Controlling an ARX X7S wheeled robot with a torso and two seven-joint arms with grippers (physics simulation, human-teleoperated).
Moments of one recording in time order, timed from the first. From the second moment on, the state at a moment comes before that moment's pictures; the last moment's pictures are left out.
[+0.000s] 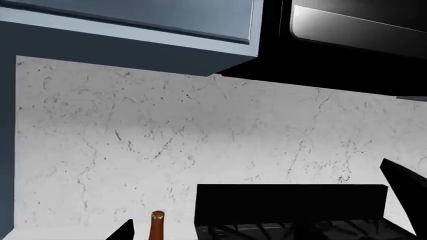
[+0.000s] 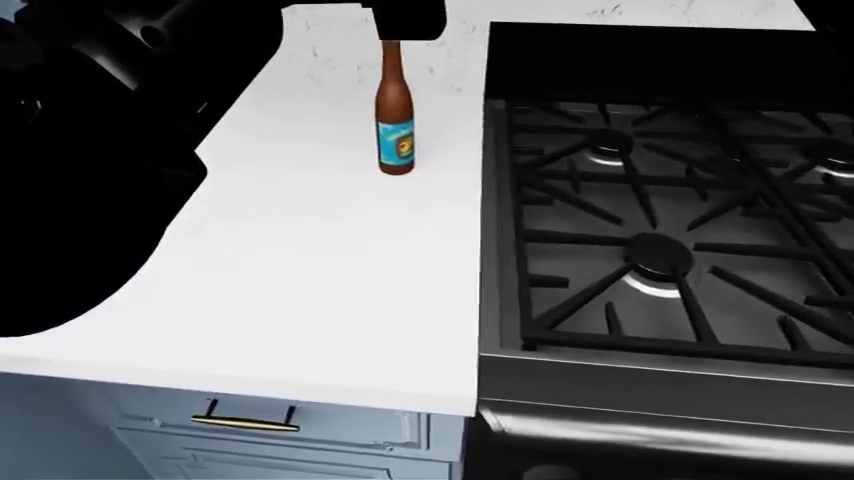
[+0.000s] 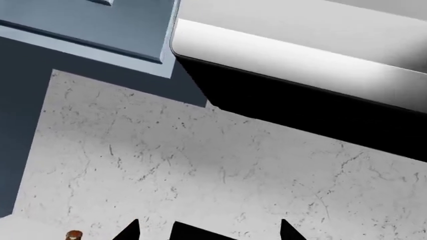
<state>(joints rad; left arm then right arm) -1.60 -0.56 0.67 0.45 -1.81 -0.62 -1.18 1.74 0.74 -0.67 -0.35 1.50 0.98 0.93</state>
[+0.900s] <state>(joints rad) -1.59 -0.56 0.69 0.44 -1.81 -0.62 -1.19 1.75 0.73 -0.69 -0.35 1.49 0.99 0.91</state>
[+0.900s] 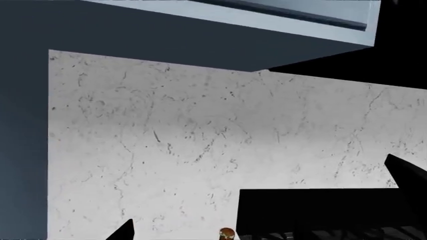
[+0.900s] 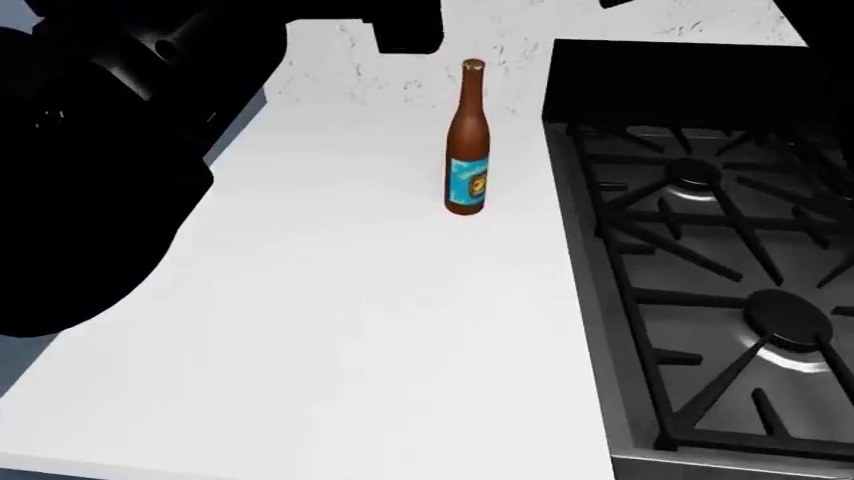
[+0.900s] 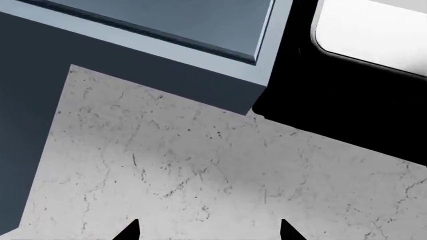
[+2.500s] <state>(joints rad) -1.49 -0.34 0.90 0.13 -1.58 -0.65 -0.97 1.76 0.75 -0.69 -0.35 1.52 1.00 0.93</state>
